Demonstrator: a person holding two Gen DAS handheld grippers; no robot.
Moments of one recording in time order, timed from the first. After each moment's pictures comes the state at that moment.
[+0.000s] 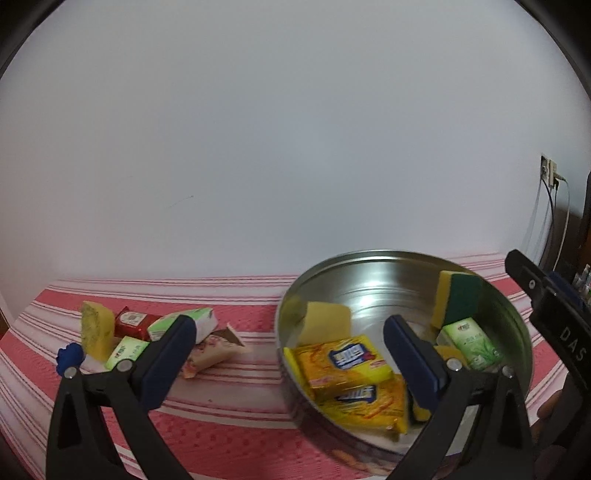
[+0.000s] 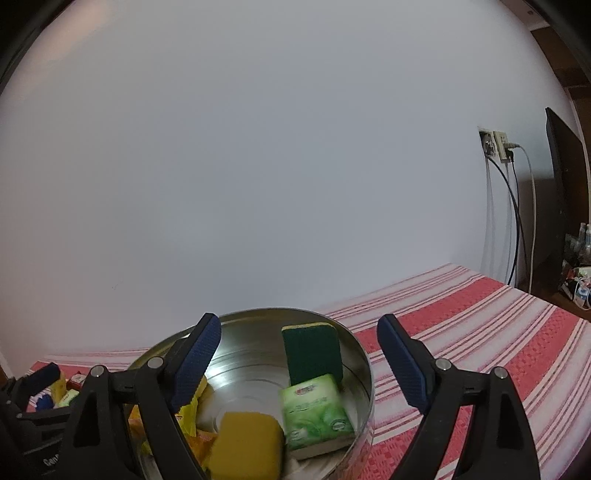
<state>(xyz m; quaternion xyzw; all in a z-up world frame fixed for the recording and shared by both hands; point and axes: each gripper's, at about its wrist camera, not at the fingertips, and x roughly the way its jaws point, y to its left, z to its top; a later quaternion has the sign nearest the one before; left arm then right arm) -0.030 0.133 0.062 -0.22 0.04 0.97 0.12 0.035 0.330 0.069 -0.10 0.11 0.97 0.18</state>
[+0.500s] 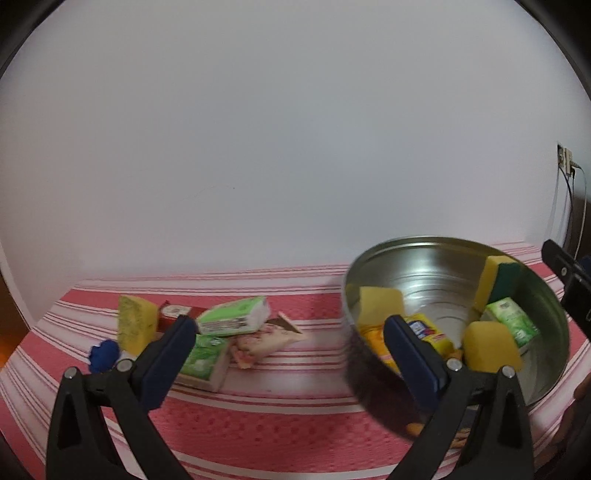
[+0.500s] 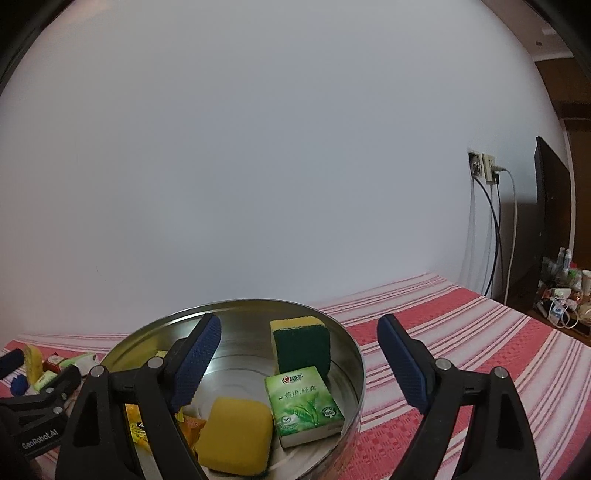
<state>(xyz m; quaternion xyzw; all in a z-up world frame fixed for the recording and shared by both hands) -0.028 0.095 0.052 -0.21 0.06 0.97 0.07 0.040 0.302 0.063 -0.10 0.07 0.97 0.22</state>
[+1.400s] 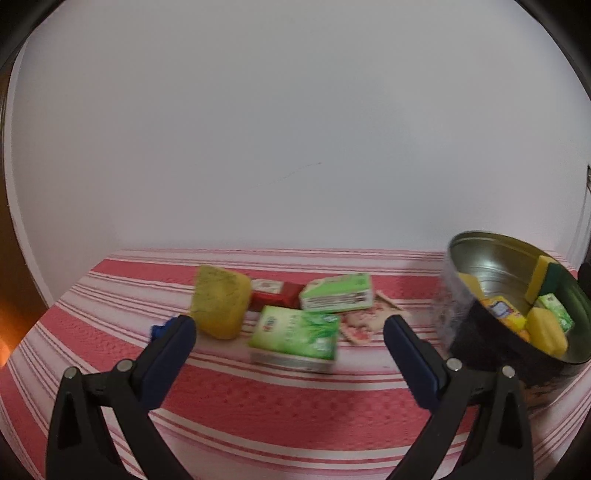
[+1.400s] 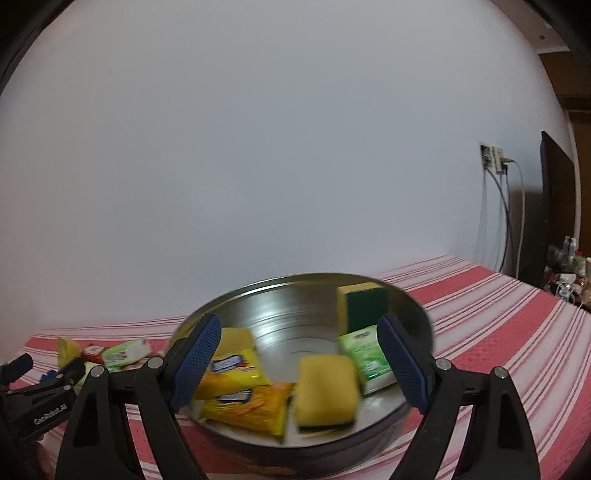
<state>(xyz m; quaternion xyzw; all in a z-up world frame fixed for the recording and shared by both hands) -0.051 0.002 0.037 -0.24 0.03 0.97 0.02 0.043 0.214 0.058 -0.11 0.09 0.97 0.20</state>
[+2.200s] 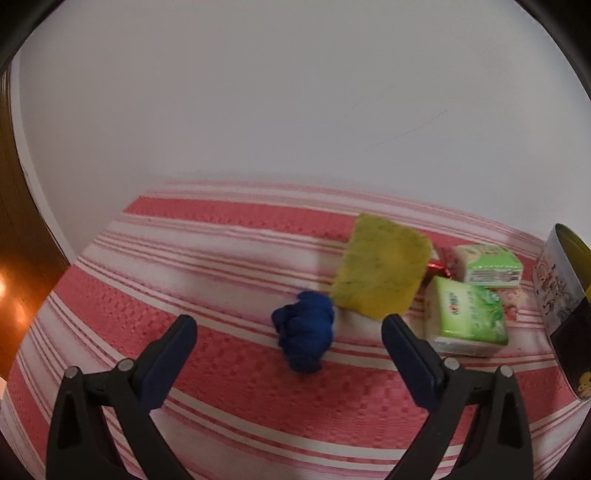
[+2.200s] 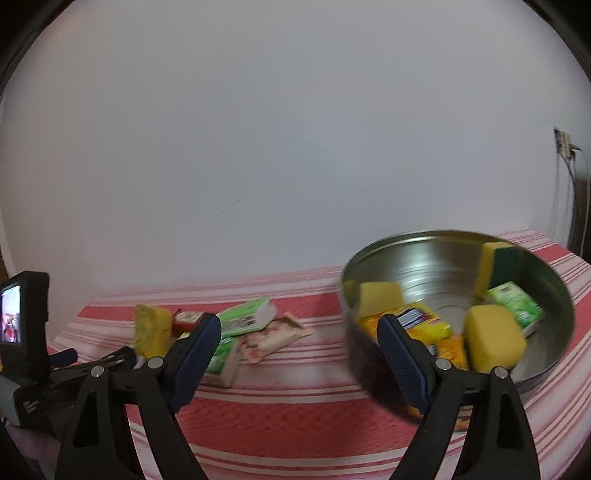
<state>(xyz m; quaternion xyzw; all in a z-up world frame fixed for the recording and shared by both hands) -0.121 -0.117 0.004 -0.37 -0.01 0.93 -0.03 -0.013 0.098 0.046 -0.19 0.09 0.97 0.08</state>
